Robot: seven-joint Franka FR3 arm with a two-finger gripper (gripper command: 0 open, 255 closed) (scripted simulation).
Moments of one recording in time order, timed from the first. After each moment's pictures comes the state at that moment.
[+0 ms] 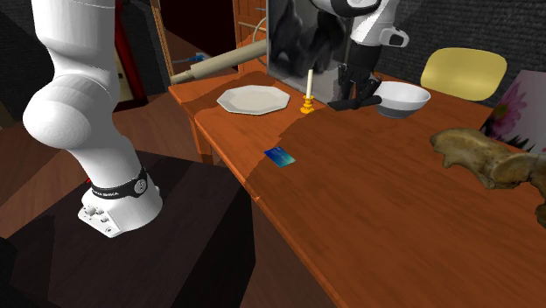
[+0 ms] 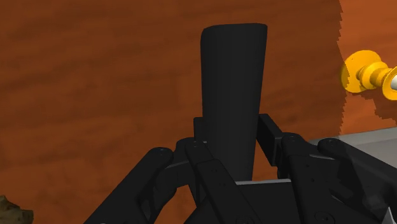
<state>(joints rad) 0.55 0.35 0.01 -1.65 0.08 1.97 -0.25</state>
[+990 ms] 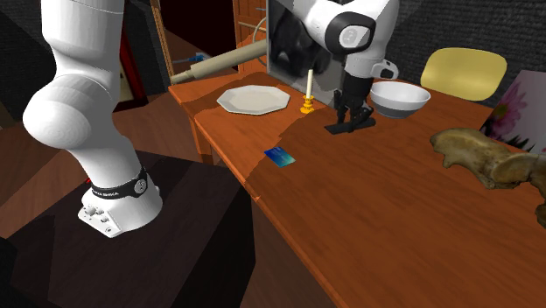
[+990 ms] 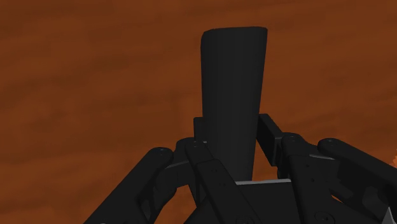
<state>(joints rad) 0.55 0.42 0.01 -1.75 0.09 2.14 -0.27</state>
